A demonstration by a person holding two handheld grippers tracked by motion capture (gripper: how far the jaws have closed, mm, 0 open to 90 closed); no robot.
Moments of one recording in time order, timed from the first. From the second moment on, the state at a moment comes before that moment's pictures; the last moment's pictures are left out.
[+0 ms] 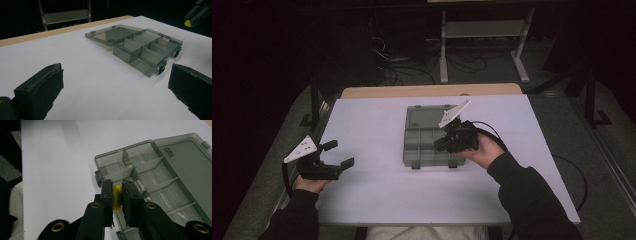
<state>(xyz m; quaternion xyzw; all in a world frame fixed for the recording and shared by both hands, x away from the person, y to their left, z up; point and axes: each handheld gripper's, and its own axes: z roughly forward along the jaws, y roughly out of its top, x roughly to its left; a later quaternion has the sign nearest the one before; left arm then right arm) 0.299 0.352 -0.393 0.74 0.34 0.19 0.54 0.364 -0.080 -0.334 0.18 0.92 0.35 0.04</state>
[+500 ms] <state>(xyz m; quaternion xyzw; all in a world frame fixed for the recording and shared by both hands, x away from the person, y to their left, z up) 0.299 0.352 -0.393 0.74 0.34 0.19 0.54 0.403 -0.106 -0.337 0.24 0.90 0.36 0.06</state>
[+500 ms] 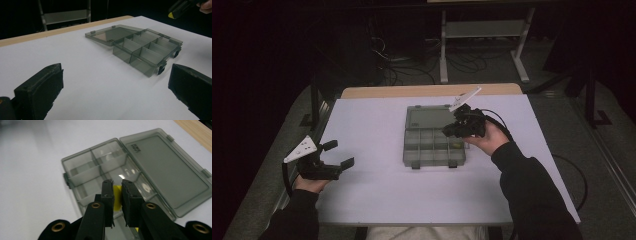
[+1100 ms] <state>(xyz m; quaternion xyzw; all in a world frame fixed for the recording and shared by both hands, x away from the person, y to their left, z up) 0.299 0.352 -0.393 0.74 0.34 0.19 0.54 0.440 -0.120 -0.370 0.29 0.90 0.33 0.05</state>
